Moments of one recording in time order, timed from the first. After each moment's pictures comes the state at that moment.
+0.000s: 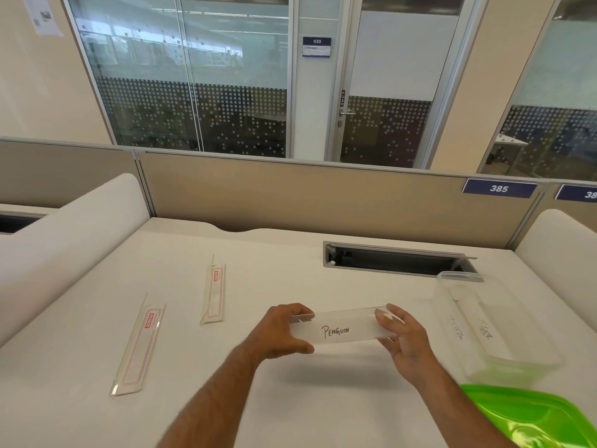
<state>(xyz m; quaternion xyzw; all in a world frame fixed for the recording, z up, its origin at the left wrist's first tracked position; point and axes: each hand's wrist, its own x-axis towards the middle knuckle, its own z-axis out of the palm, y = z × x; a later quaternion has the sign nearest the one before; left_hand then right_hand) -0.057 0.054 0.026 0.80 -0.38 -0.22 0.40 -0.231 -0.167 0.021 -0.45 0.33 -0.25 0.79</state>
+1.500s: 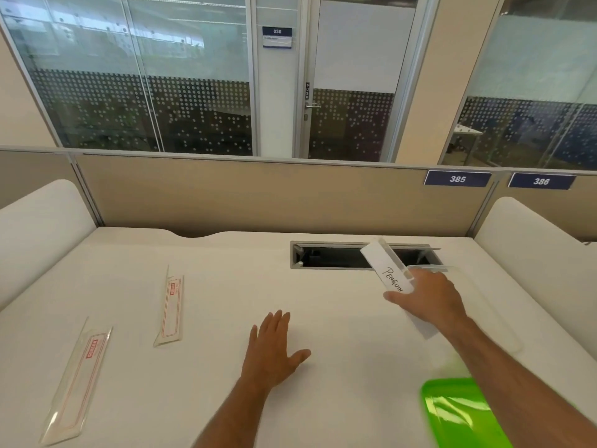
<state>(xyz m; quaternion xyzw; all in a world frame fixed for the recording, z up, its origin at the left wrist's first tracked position) -0.084 -0.010 -0.031 0.90 -0.39 -0.10 0.17 -0.255 -0.270 0.102 -0.88 0.44 -0.13 0.09</state>
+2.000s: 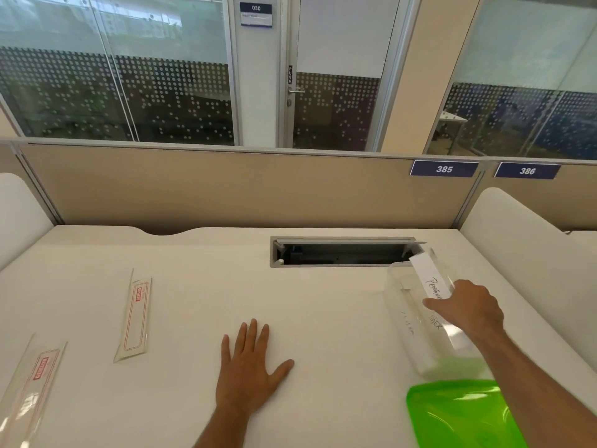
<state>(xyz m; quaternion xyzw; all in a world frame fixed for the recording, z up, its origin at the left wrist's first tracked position) -0.085 -0.021 -0.082 0.92 -0.37 -0.03 0.11 -0.310 -0.351 0.082 -0.79 0.60 -0.08 0.08</state>
